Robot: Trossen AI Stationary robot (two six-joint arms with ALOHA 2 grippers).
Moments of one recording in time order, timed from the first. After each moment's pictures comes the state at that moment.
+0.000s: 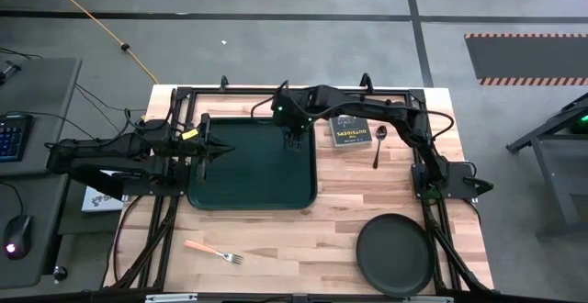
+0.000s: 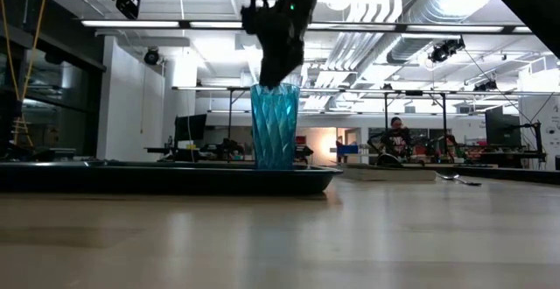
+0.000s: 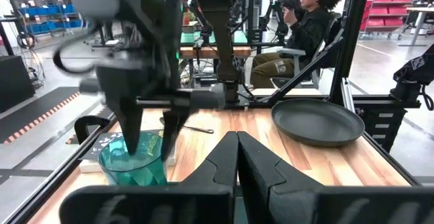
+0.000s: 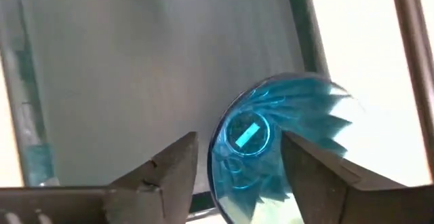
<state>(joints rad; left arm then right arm) 0.06 0.45 0.46 -0.06 0.01 0.03 -0.22 2.14 2.13 -1.12 0.01 -0.06</state>
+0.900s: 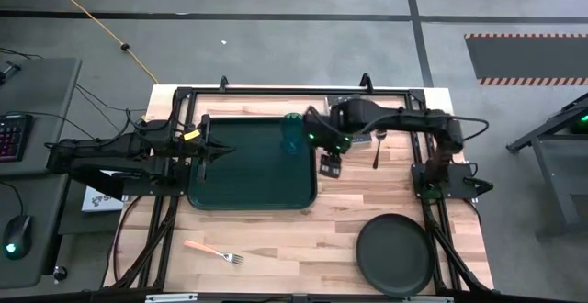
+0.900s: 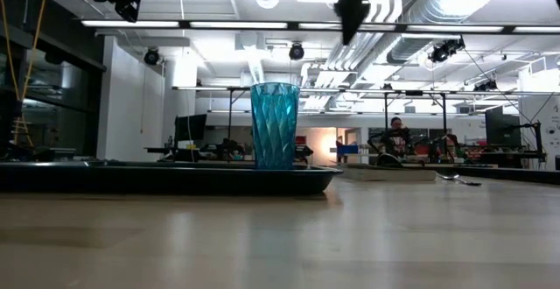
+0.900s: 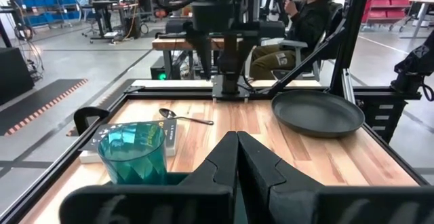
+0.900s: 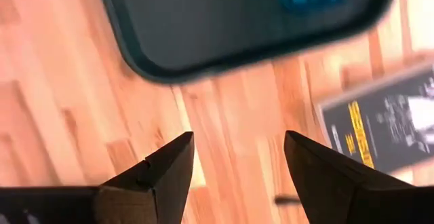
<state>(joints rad) 0.06 0.45 0.46 -0.10 0.01 0.03 -0.04 1.84 1.93 -1.47 0.01 0.19</state>
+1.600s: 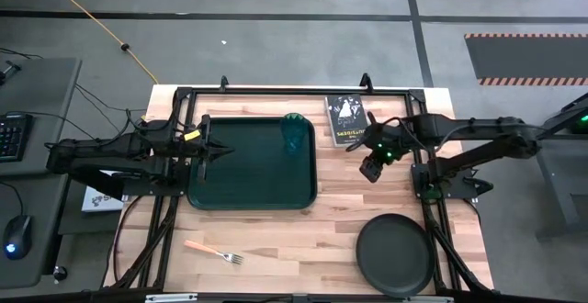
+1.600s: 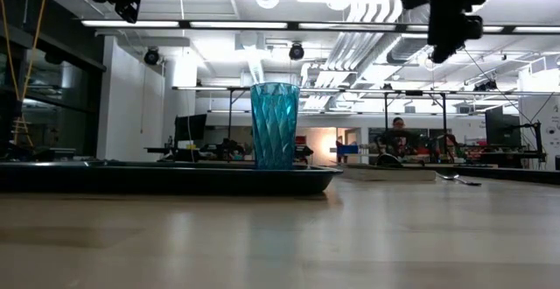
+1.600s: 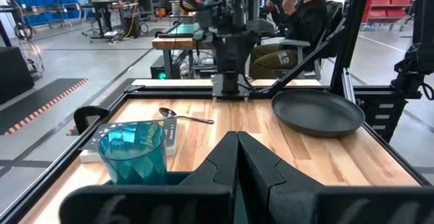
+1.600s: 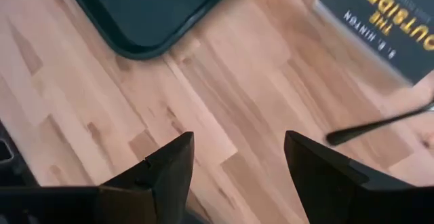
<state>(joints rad) 0.06 0.45 0.46 -0.10 0.01 0.03 -0.02 1.15 1.09 -1.09 -0.01 0.66</state>
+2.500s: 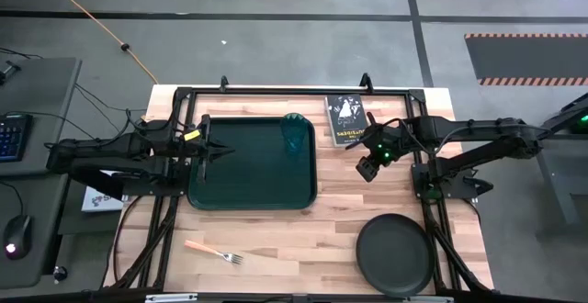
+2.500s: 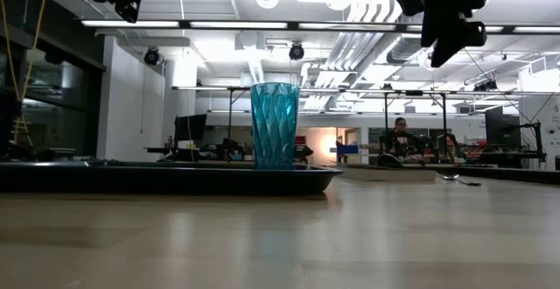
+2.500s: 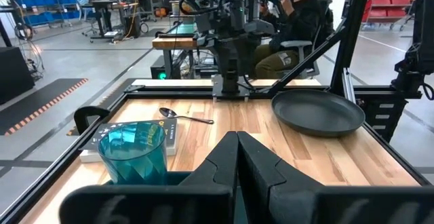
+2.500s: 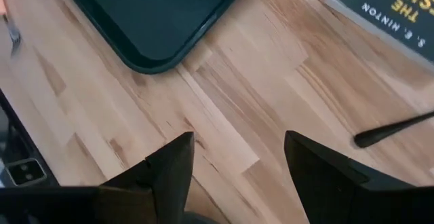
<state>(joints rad) 0.06 0.45 0.46 -0.10 0.01 0.03 -0.02 1.14 1.05 -1.00 -0.04 0.77</state>
